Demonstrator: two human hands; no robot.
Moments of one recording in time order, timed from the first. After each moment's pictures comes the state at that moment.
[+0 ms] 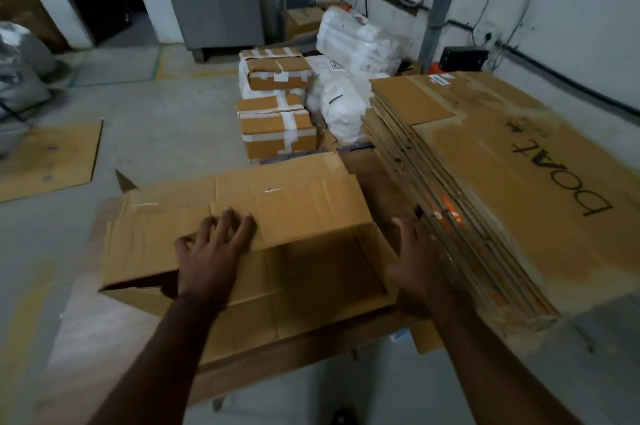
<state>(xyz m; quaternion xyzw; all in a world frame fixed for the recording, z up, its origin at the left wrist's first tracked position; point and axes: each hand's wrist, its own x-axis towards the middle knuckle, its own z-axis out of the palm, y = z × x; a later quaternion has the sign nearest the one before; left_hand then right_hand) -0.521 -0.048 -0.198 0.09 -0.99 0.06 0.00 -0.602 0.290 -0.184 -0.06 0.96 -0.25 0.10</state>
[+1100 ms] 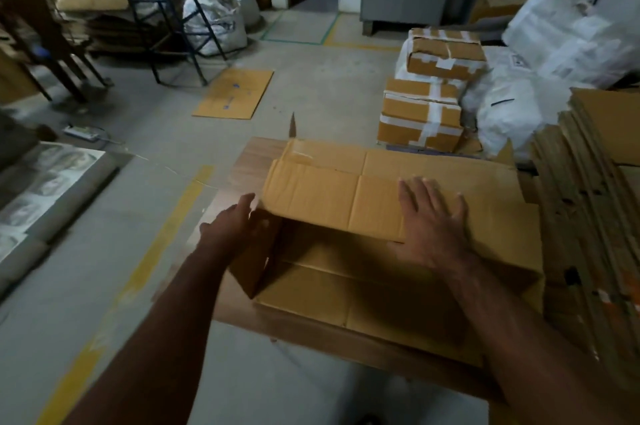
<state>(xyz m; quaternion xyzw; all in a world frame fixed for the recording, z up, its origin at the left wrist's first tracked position) -0.442 -0.135 -0.191 0.43 -0.88 -0.20 -0.04 -0.660 0.130 -0.177 -0.41 0.91 0.04 0.05</state>
